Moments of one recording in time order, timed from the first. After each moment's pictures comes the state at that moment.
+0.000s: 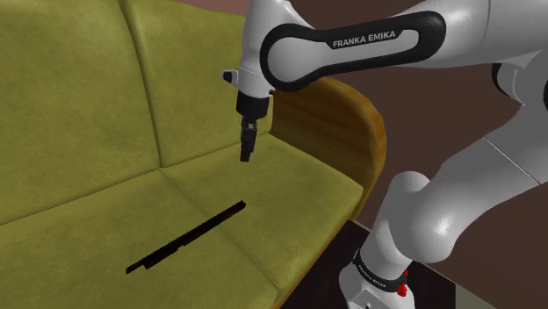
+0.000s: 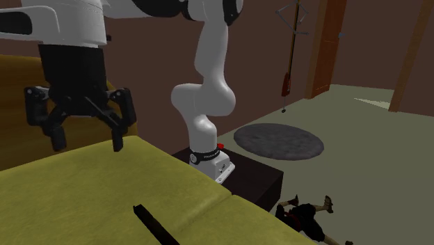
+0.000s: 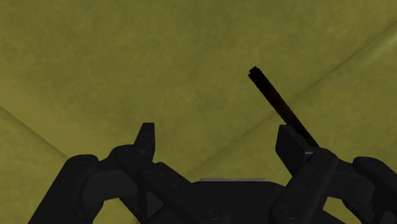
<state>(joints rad) 0.24 -0.43 0.10 -2.34 0.02 1.98 -0.47</state>
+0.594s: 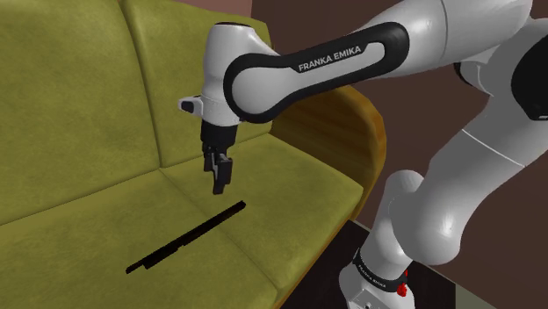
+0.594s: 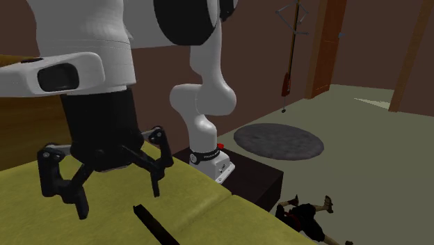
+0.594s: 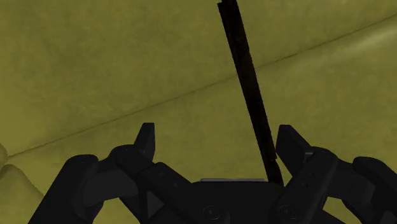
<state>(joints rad) 0.37 -0.25 0.14 -2.31 0.11 2.12 -0.70</state>
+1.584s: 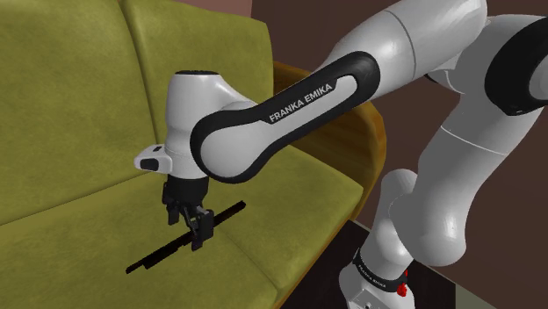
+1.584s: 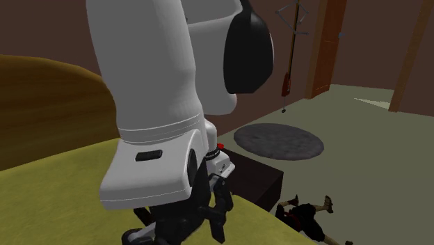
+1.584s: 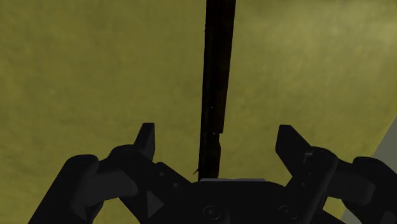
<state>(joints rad) 0.50 -0.07 0.21 -2.31 0.20 2.29 -0.95</state>
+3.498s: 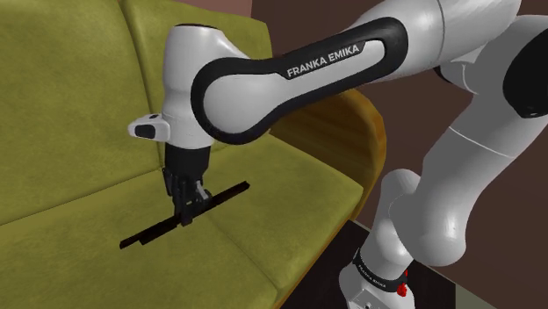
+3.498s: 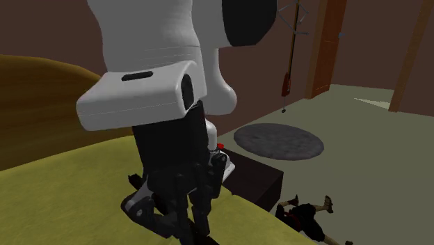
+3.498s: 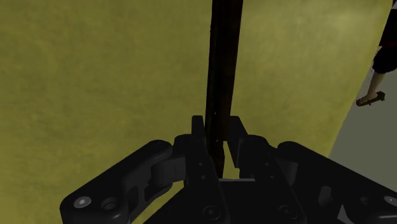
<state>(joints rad) 0.49 -0.15 0.21 -2.23 0.20 2.12 -0.93</state>
